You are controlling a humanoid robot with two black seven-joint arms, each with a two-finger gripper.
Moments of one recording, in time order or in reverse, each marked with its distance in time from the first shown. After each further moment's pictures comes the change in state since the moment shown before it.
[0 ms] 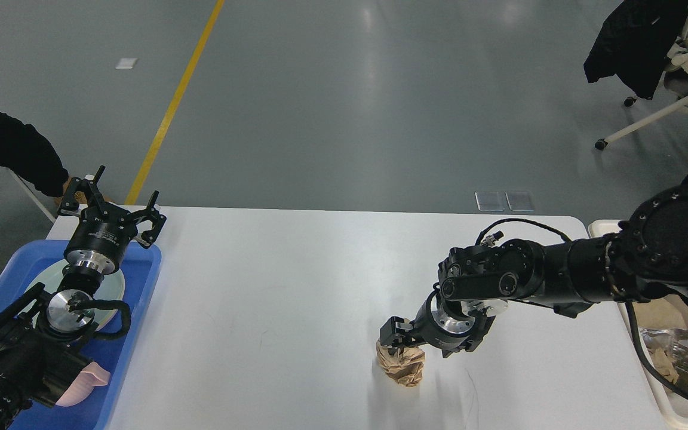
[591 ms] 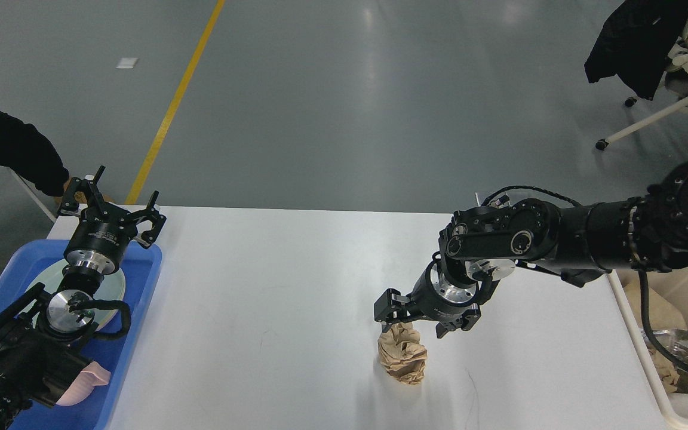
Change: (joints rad) left arm 0.000 0.000 0.000 0.000 0.000 0.000 0.000; right arm 0.106 -0.044 0.030 0.022 0.071 0.107 -0.002
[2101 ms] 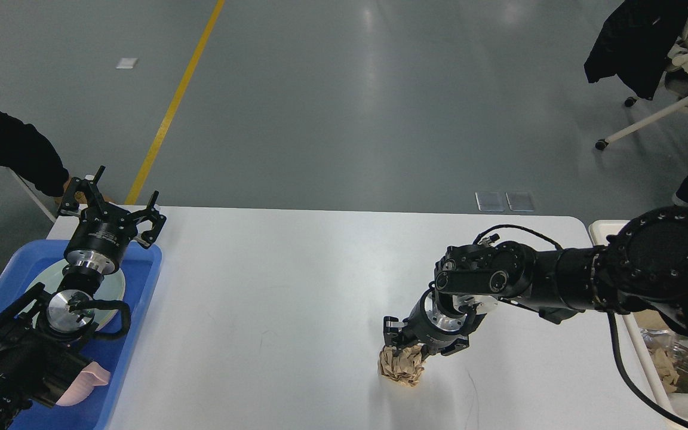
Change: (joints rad) left arm 0.000 0.000 0.000 0.000 0.000 0.000 0.000; right arm -0.195 0.076 0.028 -0.170 -0.033 -0.034 -0.028
